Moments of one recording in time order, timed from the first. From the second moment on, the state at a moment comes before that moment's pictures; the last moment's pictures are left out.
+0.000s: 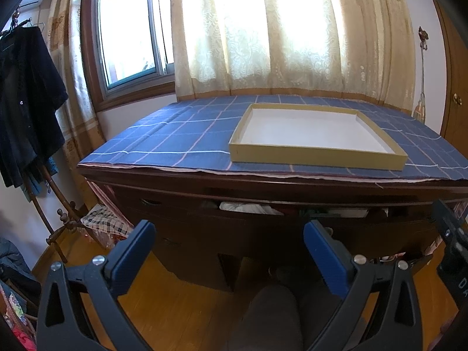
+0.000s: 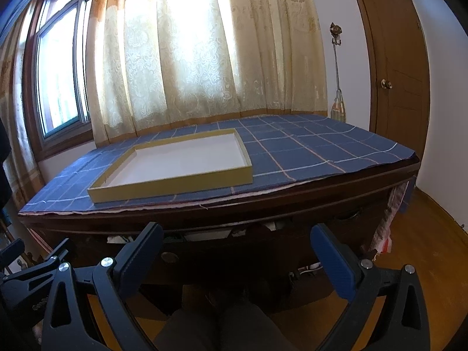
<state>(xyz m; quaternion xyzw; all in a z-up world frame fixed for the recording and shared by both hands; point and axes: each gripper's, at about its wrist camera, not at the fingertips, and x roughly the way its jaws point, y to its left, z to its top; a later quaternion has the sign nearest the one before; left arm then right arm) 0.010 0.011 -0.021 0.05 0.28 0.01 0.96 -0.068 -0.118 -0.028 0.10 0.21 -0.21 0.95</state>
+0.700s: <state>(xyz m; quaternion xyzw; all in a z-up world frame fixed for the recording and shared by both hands) 0.011 0.007 -0.022 0.05 0.29 0.01 0.96 -0.059 -0.120 -0.037 0.09 0.24 -0.20 0.94</state>
